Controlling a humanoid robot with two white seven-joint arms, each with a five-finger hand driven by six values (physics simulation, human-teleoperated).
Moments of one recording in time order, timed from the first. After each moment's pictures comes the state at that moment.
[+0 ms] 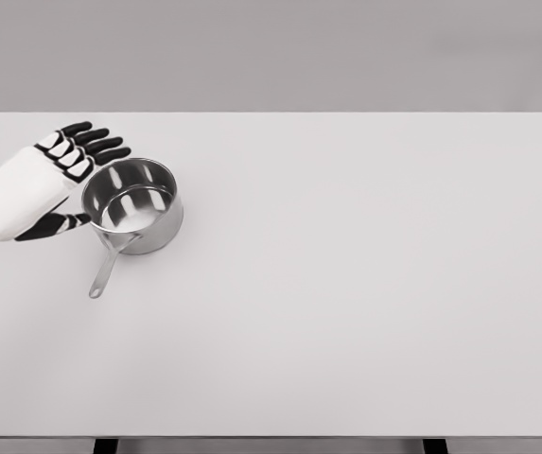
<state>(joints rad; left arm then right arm) -0.04 0.70 0.01 -1.79 -0.61 -0.61 -0.10 0.06 0.00 -0.08 0.05 -0.27 -0.07 0.21</state>
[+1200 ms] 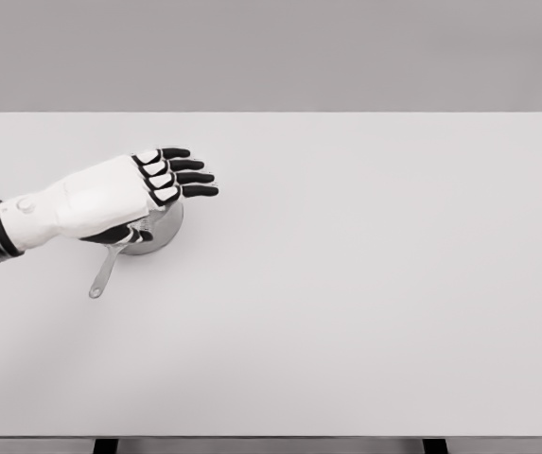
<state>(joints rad) -0.39 0.90 -0.49 -1.80 -0.43 -0.61 -0.17 0.06 0.00 -0.08 0.05 -0.27 -0.07 0.21</state>
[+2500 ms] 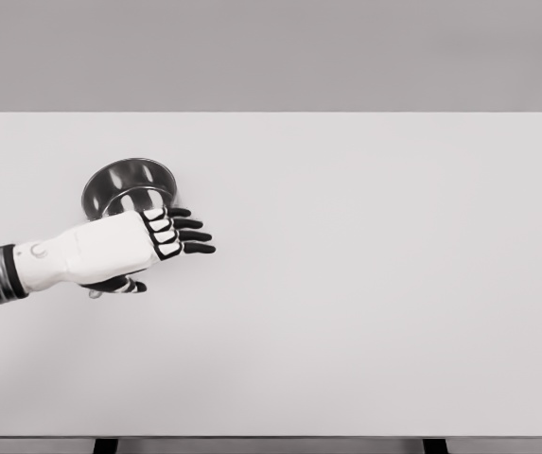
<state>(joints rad) -0.32 0.96 -0.58 -1.80 -0.45 -0.61 -0.16 0.06 0.00 -0.08 0.05 -0.27 -0.07 0.21</state>
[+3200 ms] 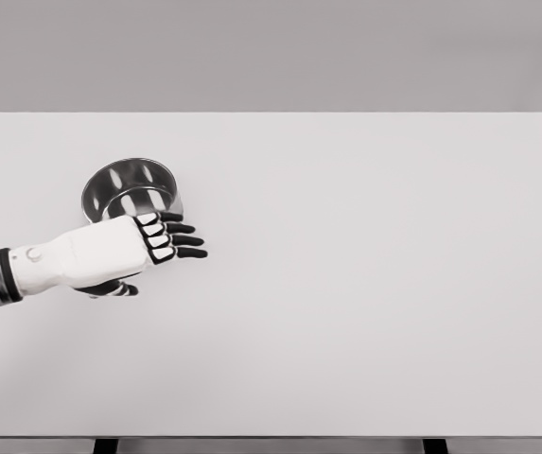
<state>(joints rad) -0.31 0.97 -0.57 -1.79 -0.48 -0.61 -0.17 0.06 0.00 -0.08 0.05 -0.27 -0.07 0.21</state>
